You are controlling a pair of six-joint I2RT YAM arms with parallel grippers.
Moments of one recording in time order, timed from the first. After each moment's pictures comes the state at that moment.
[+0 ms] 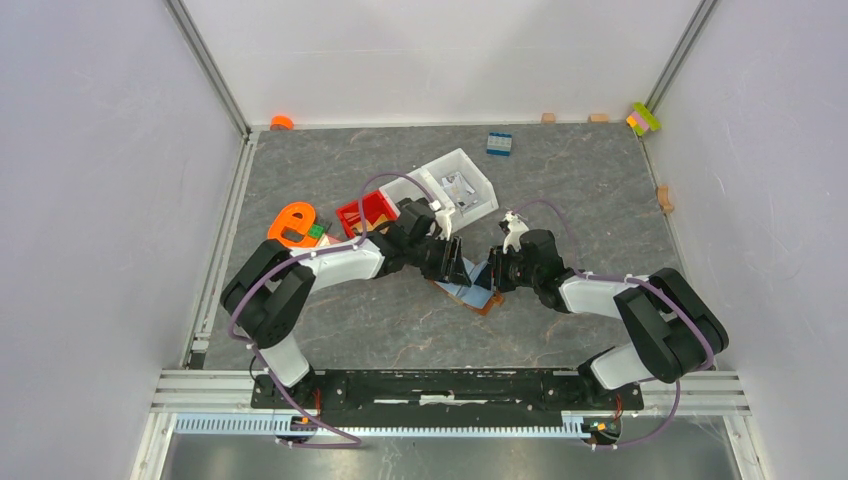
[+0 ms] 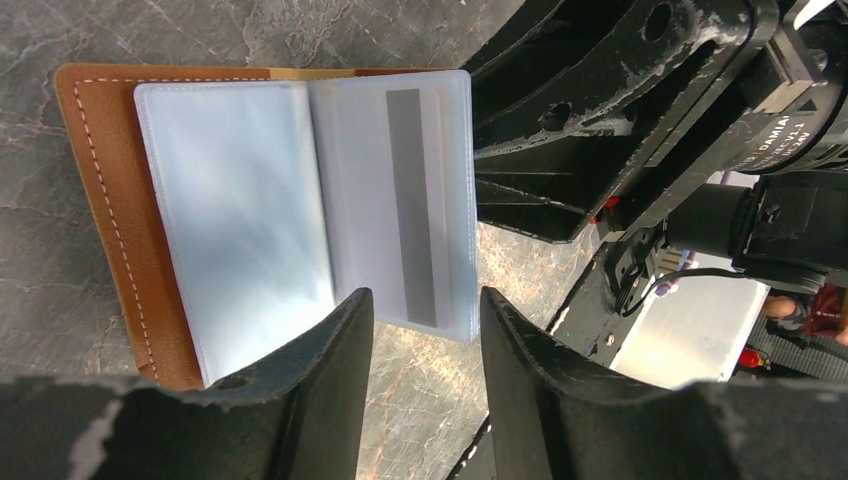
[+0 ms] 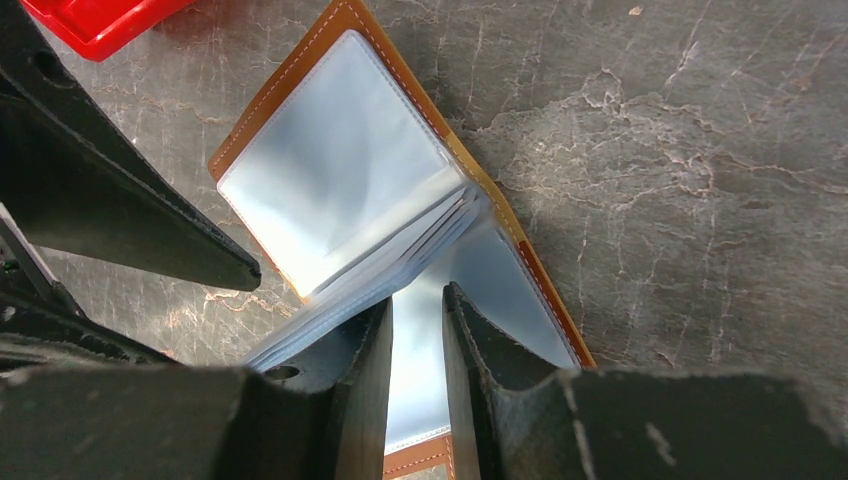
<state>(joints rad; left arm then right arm) -0.75 1.71 0.96 -0.02 0.50 -0.52 0.48 1.46 0.44 0.36 -0.36 0.44</state>
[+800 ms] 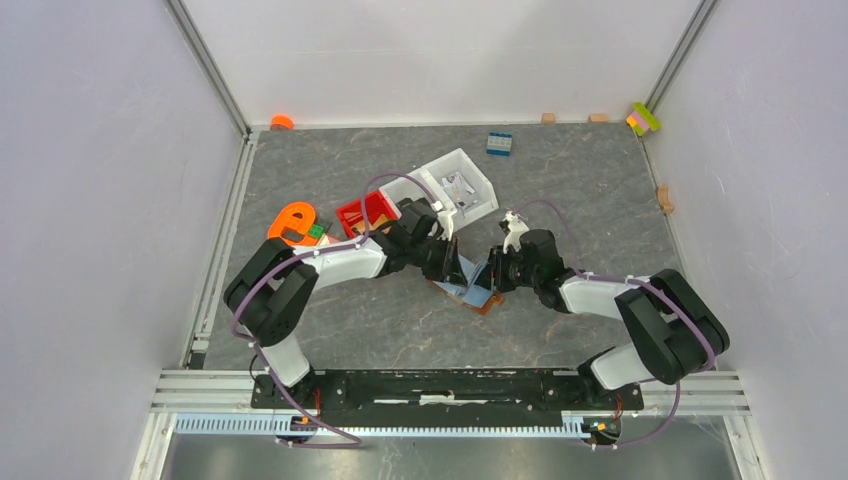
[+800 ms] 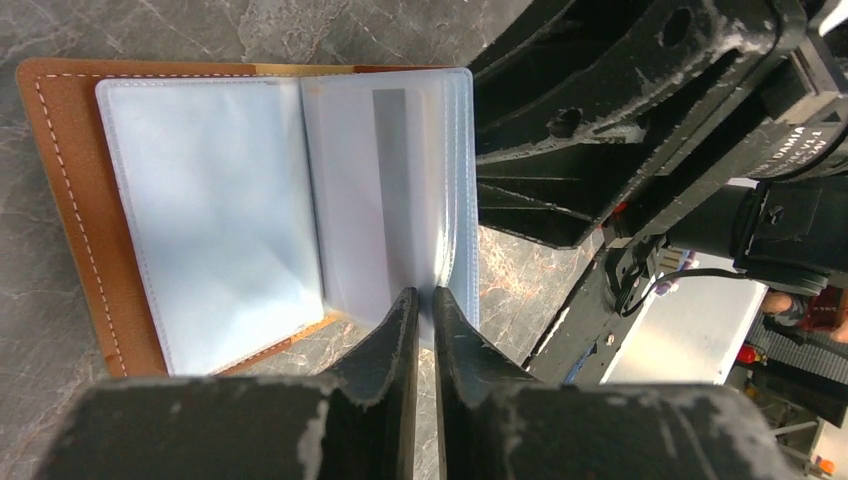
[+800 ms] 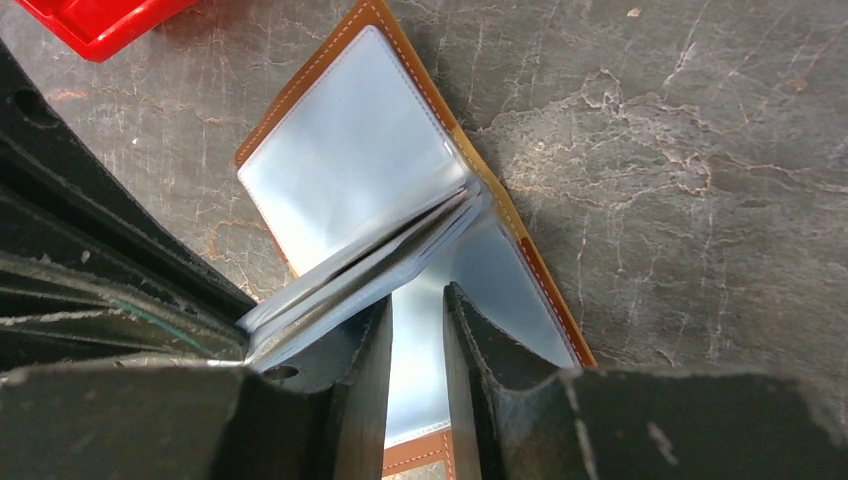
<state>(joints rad) -0.75 1.73 0.97 -0.04 0.49 -0.52 0.48 1.46 0.44 0.36 -0.36 0.44</state>
